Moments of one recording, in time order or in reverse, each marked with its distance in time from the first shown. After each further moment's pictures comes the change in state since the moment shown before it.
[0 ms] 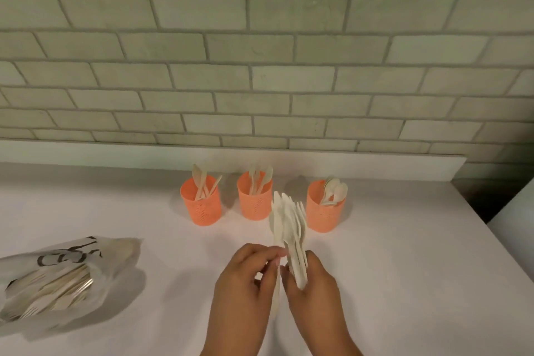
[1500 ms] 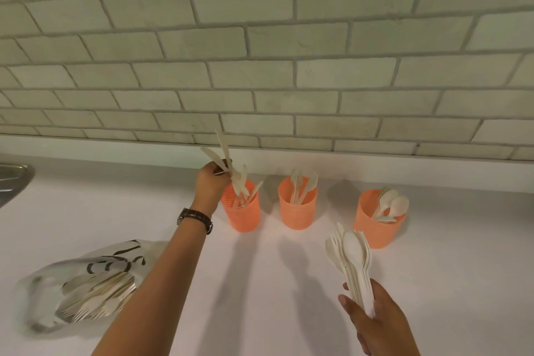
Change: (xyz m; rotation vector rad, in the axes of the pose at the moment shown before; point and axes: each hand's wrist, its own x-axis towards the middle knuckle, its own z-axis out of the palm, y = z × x) left_hand 0.224 -0.150 -0.068 -0.196 0.162 -0.464; right_hand 0.038 0.038 0.009 0.277 -0.112 0.250
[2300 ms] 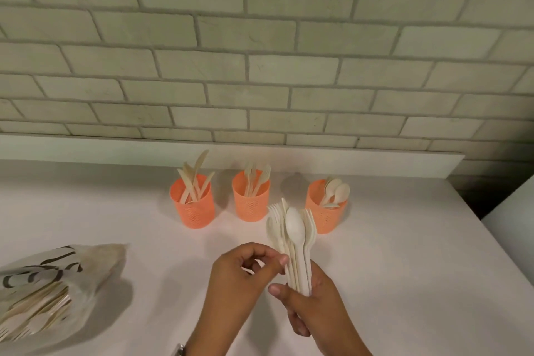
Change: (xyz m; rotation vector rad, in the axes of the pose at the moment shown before) left_hand -0.219 0.013 0.048 -0.019 -0.332 0.037; right_hand -0.025 -0.032 0.005 0.277 -0.229 -0.053
